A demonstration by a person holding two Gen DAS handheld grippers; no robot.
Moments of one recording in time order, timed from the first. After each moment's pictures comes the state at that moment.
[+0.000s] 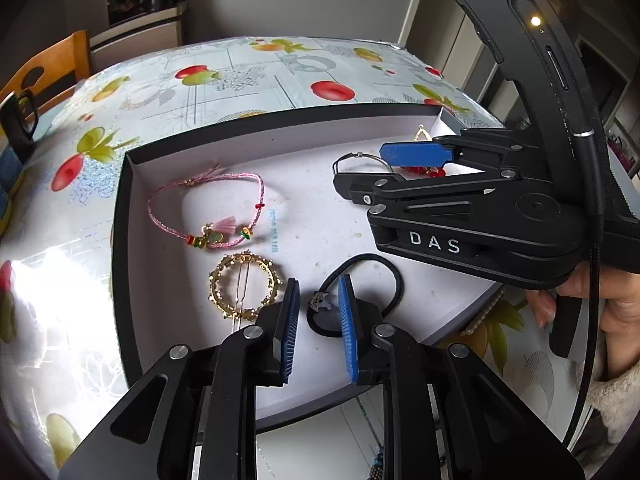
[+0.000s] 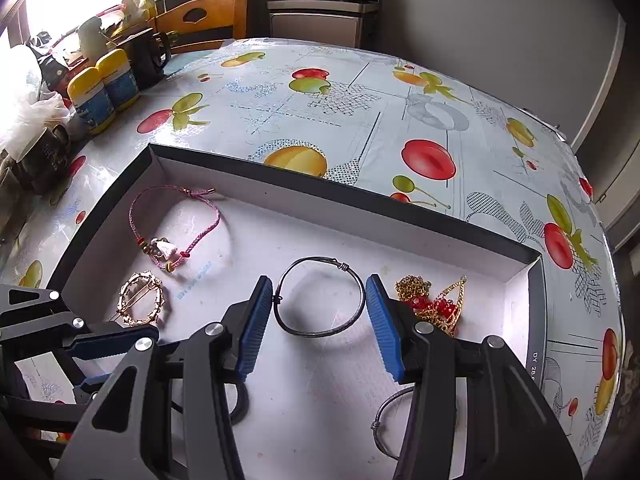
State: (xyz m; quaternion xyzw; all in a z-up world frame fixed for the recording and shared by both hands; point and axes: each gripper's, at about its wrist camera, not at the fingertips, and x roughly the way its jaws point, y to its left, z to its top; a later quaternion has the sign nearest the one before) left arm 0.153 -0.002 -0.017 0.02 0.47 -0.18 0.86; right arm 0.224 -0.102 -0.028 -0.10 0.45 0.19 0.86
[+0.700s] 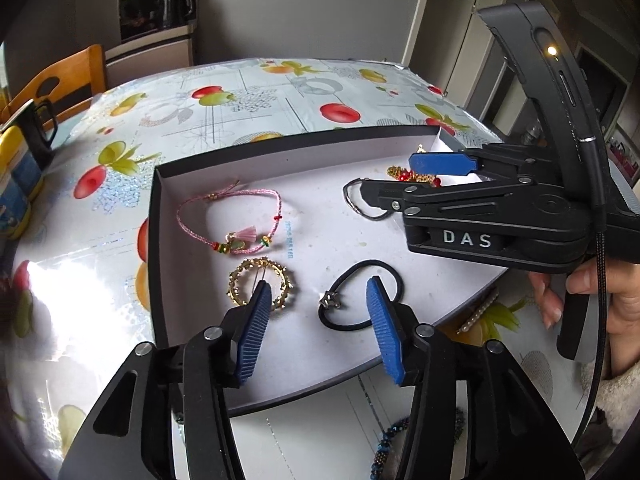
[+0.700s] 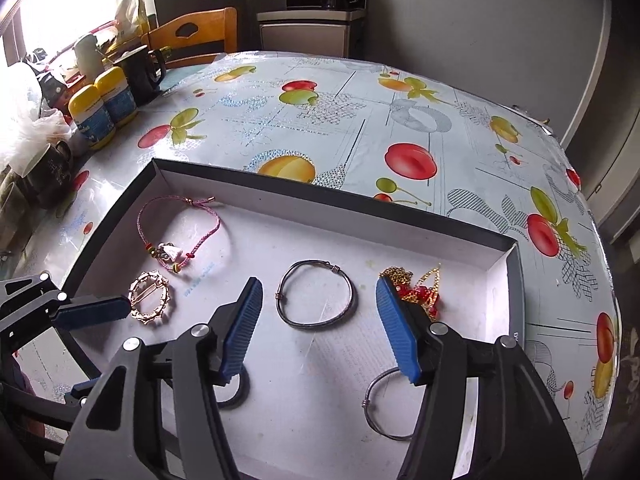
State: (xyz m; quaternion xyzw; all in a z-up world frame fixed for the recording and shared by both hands) left arm 0.137 0.007 0.001 0.02 0.44 -0.17 0.88; right arm 0.208 -0.122 -0.006 -0.07 0.43 0.18 0.88
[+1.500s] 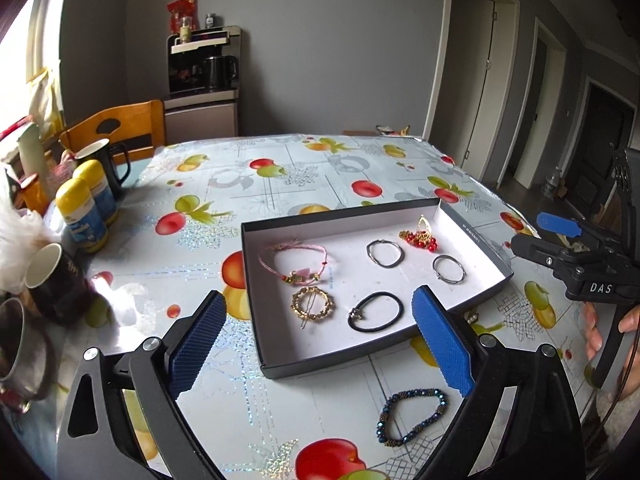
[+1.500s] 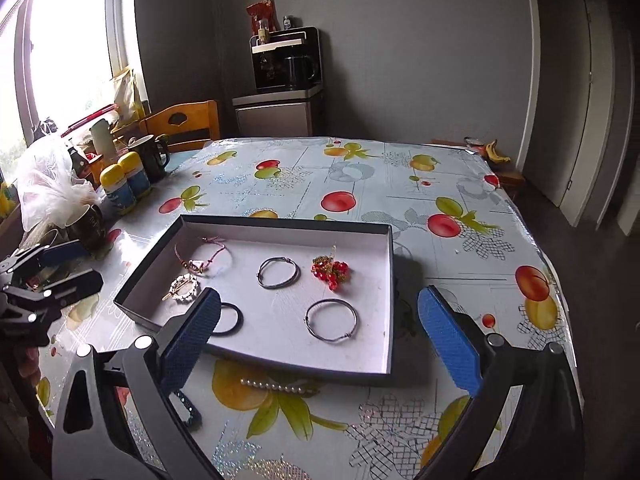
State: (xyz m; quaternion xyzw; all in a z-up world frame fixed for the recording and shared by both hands) left arm 0.070 0.039 0.061 0.01 0.33 -0.11 0.94; right arm 0.097 -0.211 0.046 0.00 0.33 0.14 0.93
